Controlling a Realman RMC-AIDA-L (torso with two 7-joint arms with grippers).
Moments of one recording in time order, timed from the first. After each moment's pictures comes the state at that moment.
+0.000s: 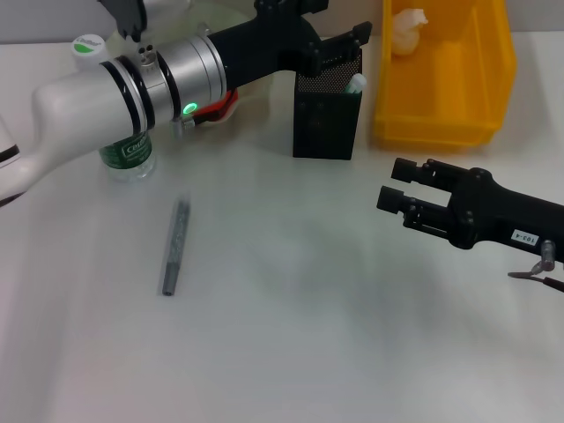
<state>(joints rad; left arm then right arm) -0.87 -2.08 1.35 0.25 0.94 0.99 -0.92 0.42 2.03 -0.93 -0.36 -1.51 -1.58 1.19</state>
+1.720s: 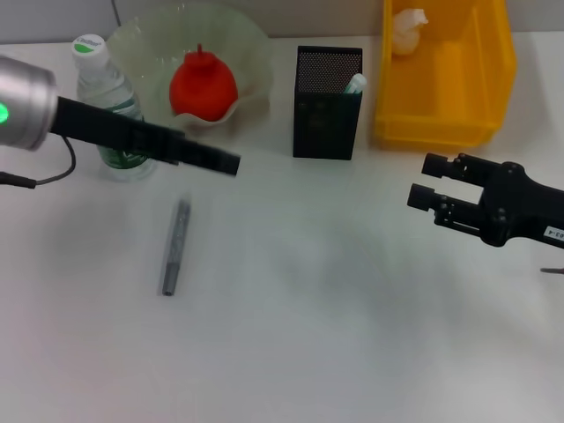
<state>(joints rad) -0.56 -1.99 1.13 1.22 2.10 1.59 -2.55 0.39 1.99 -0.94 -0.41 -1.51 -1.59 1.19</state>
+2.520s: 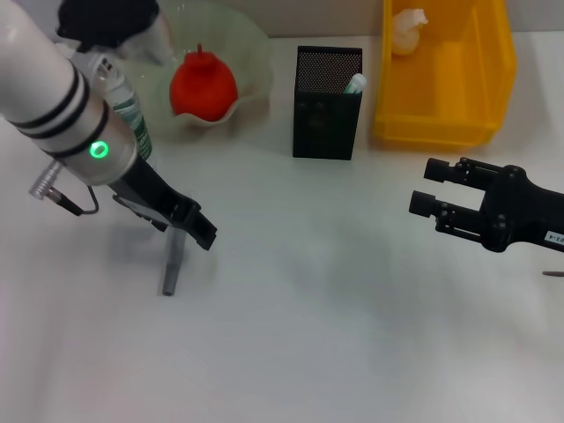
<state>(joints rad) -0.80 -2.07 1.34 1.02 2.64 1.52 -2.82 0.38 1.99 -0.93 -0.42 -1.54 -1.58 1.15</state>
